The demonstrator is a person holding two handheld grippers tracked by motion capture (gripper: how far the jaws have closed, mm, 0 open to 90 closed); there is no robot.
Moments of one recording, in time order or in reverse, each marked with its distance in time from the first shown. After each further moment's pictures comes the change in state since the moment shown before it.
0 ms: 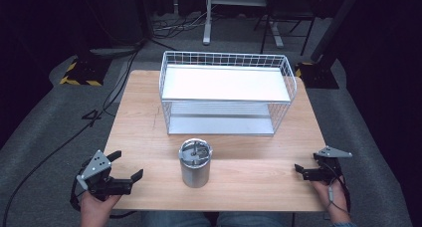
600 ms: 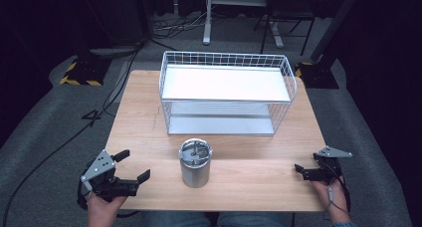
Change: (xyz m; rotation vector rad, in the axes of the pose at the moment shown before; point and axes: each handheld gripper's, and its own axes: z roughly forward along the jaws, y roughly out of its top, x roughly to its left) left arm -0.019 0.015 0.002 -0.050 -0.104 -0.029; right arm 0.000 0.000 0.000 0.000 0.001 0.000
